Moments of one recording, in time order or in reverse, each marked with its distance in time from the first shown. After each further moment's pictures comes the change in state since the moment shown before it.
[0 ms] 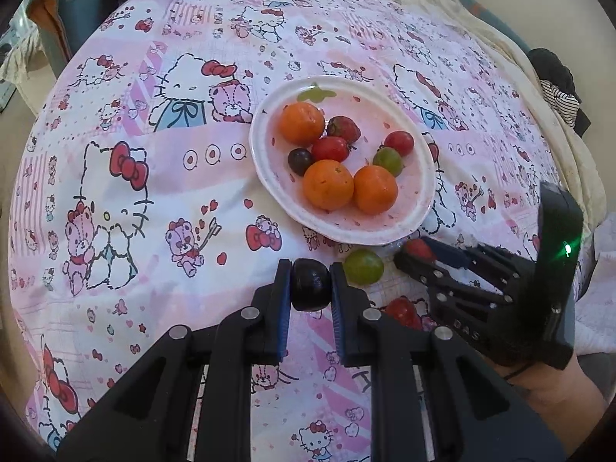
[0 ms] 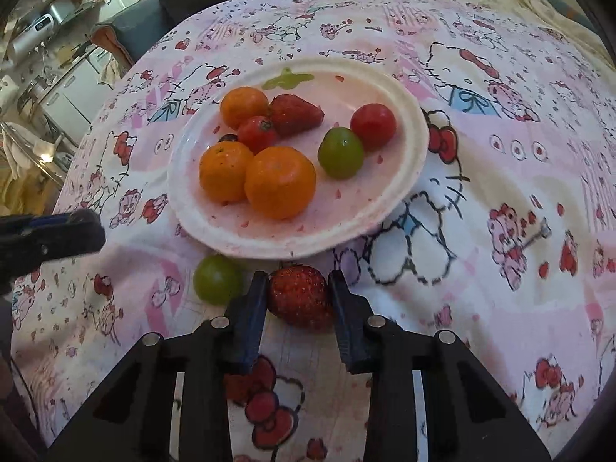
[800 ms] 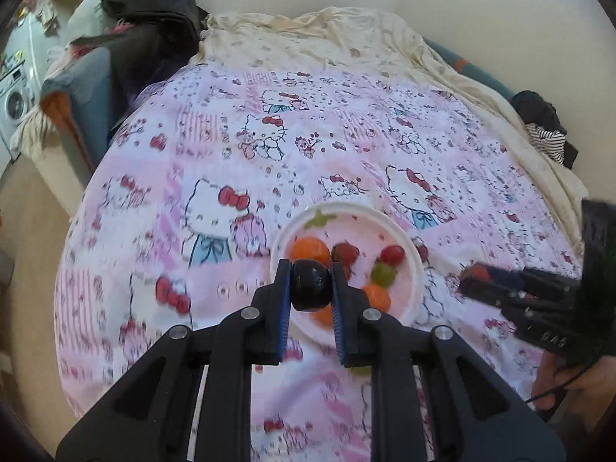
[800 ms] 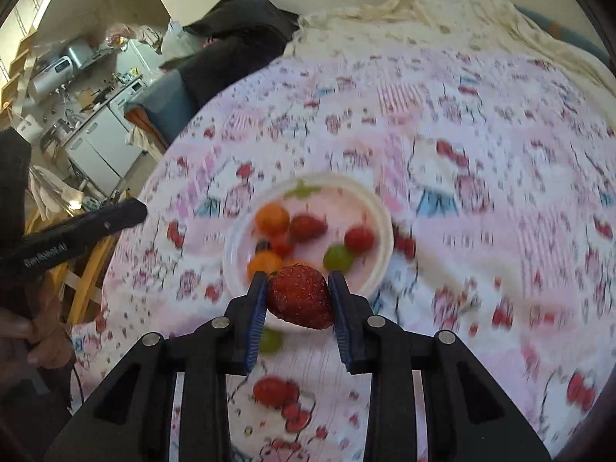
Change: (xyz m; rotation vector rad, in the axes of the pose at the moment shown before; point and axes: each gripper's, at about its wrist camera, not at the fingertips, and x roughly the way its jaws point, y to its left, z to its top) left arm -0.055 -0.002 0.066 0.091 -0.271 0.042; right arm -0.097 -0.011 0.056 0.036 -0.184 0.087
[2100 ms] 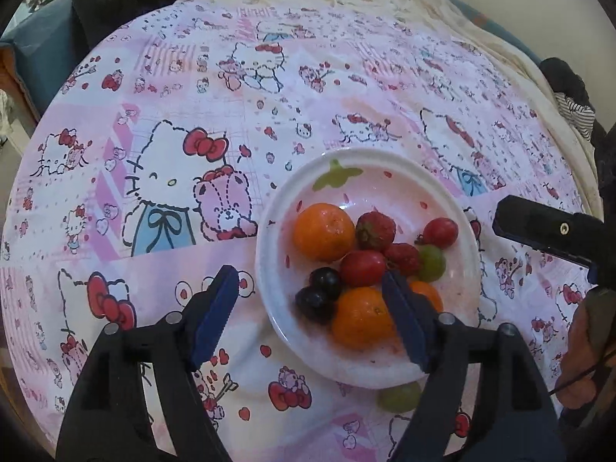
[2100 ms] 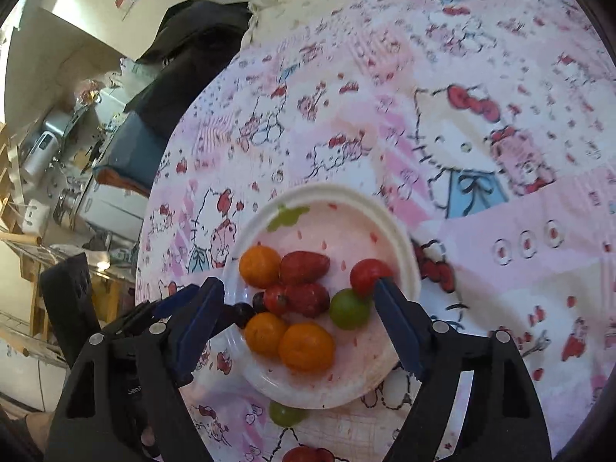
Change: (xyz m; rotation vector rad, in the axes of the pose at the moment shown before) left arm 0.101 0.007 -0.010 -0.021 0.175 -0.004; right arm 0.076 -0.052 0.036 0.321 0.088 0.145
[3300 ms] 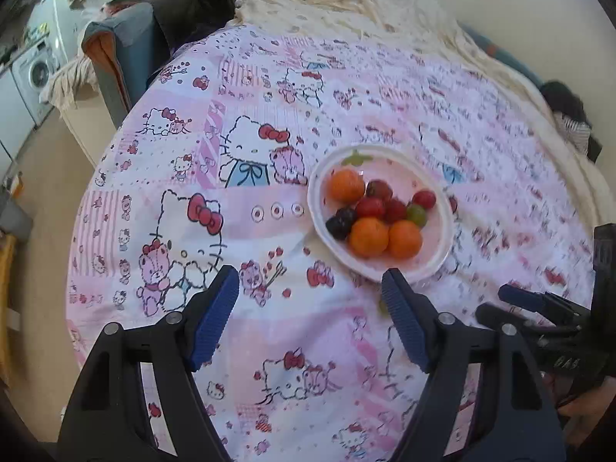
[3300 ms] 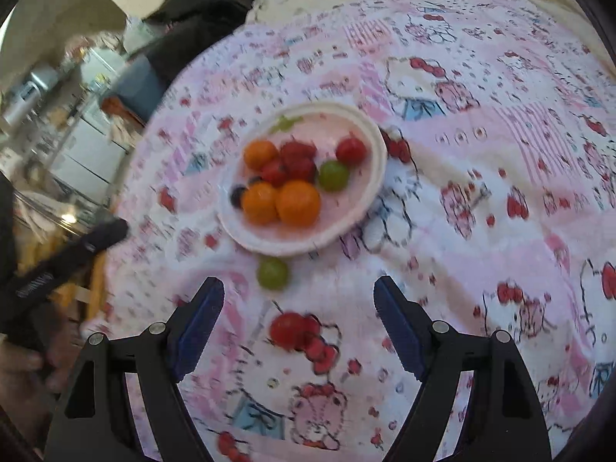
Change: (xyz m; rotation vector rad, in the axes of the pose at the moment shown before) left arm -0.109 0.006 -0.073 -0.061 -0.081 0.096; right arm -0.053 0.034 -0.124 -0.130 0.039 -0.194
